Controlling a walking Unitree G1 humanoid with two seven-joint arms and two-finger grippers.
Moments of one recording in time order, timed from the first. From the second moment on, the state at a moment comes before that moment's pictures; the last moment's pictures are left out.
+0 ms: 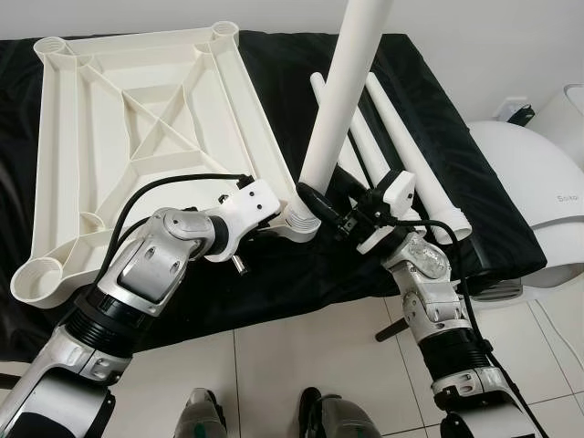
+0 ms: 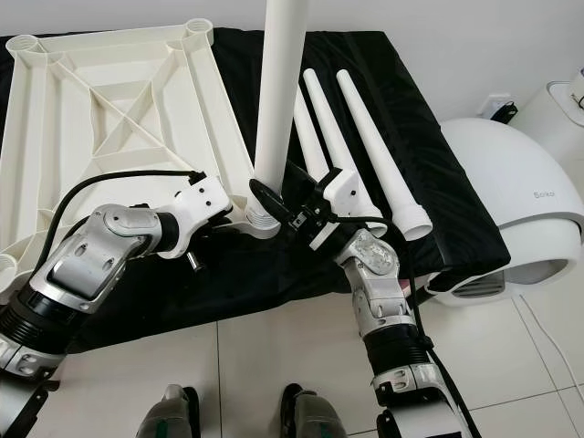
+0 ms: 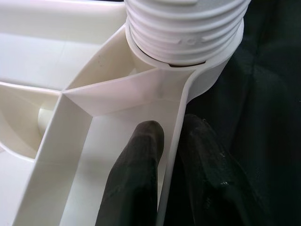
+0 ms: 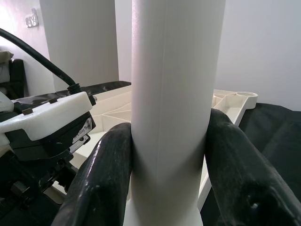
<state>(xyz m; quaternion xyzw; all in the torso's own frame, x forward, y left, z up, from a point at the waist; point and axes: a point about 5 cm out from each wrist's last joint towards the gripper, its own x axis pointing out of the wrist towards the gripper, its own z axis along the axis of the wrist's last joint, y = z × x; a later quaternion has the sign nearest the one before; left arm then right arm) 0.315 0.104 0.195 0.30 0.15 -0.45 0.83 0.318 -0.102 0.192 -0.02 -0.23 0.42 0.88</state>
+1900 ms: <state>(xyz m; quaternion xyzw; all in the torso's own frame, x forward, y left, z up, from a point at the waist) 0.315 0.103 0.196 0.30 0.14 -0.45 0.83 0.306 -0.089 0.191 -0.02 -0.25 0.33 0.91</state>
